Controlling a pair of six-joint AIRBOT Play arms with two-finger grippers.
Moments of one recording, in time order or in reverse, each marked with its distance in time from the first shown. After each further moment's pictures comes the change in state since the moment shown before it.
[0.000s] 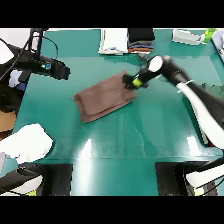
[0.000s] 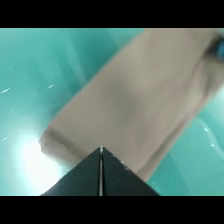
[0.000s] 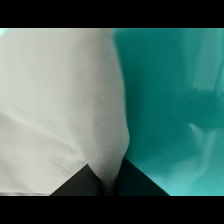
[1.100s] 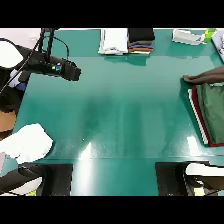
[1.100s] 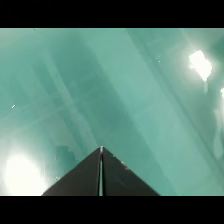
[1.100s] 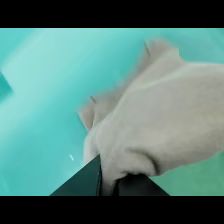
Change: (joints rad) left arm -0.086 0.000 0.000 -0.022 0.051 -0.045; right arm -0.964 0.213 0.240 -0.022 0.189 -0.136
